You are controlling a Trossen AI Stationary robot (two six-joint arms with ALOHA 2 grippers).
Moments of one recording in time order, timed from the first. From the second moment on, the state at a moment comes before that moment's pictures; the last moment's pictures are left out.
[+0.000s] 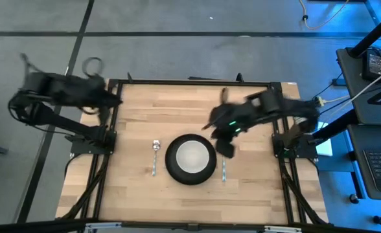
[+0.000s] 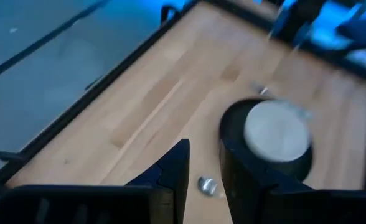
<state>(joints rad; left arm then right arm) -0.05 0.93 1.65 -1.47 -0.38 -0.52 0.19 1.83 2.35 -1.51 0.03 0.46</state>
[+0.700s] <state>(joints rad) -0.07 0.42 1.40 -1.17 -0.42 -0.28 0.19 1.37 2.35 -1.46 0.11 0.19</state>
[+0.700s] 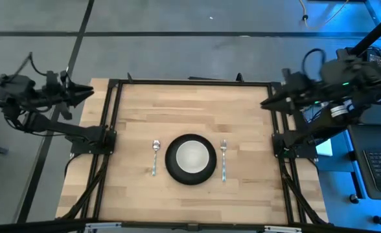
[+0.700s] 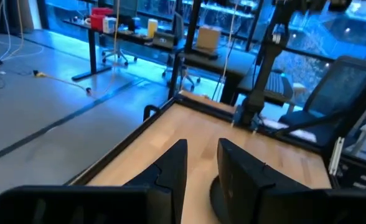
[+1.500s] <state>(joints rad) -0.07 0.13 1.01 -0.90 -0.42 -0.31 0.19 0.93 1.54 -0.83 0.14 0.19</state>
